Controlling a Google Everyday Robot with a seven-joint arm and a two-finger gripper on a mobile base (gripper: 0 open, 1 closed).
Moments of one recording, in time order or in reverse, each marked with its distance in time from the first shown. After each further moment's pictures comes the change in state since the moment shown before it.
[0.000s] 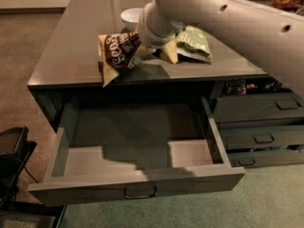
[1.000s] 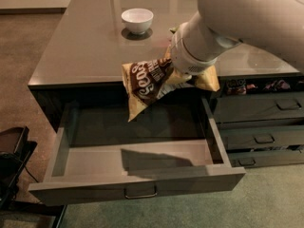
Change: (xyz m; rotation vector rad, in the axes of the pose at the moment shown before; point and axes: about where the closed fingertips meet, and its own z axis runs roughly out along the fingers) arm 0.037 0.098 -0.094 -0.140 0.088 0.013
